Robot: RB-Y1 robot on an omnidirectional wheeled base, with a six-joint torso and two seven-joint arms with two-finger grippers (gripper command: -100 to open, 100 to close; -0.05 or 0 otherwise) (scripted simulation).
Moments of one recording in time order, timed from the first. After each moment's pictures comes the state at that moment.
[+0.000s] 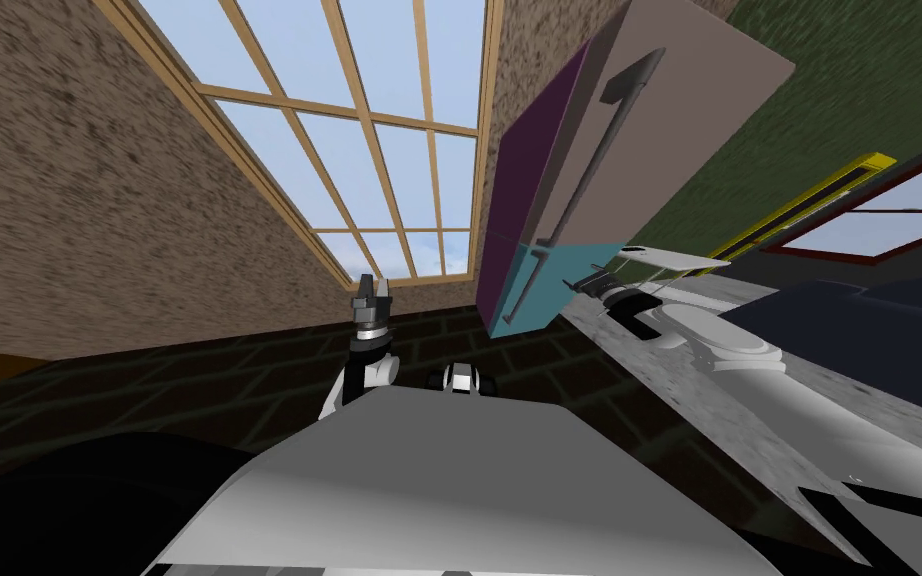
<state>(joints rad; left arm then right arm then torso) 0.50 0.03 0.02 -2.27 -0.02 -0.63 -0.07 0.00 -1.20 -0.09 -1.53 0.81 -0.13 0.43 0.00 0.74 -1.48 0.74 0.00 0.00</state>
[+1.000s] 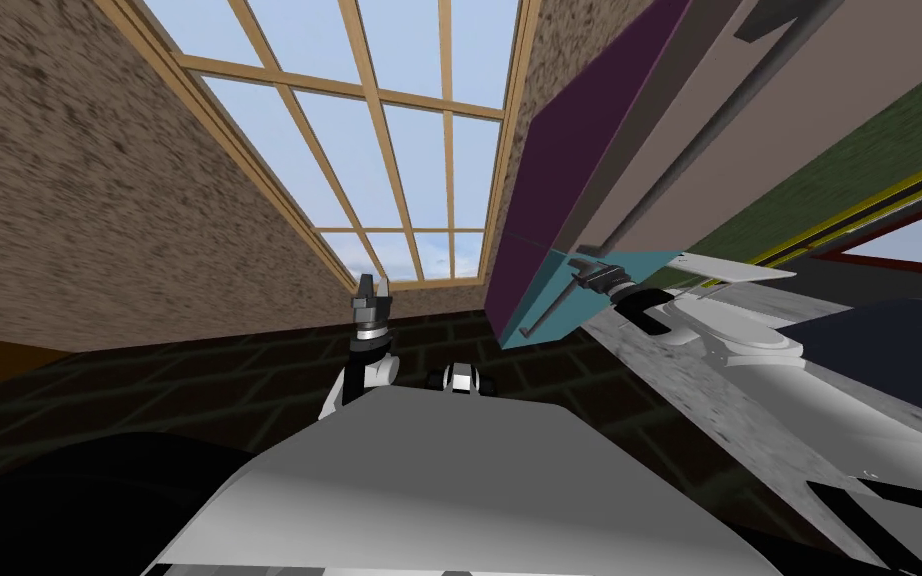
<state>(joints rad) 0.50 0.03 0.02 -2.27 -0.02 -0.63 -0.07 -0.02 -1.23 -0.09 -1.50 0.76 -0.13 0.38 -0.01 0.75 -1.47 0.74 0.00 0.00</state>
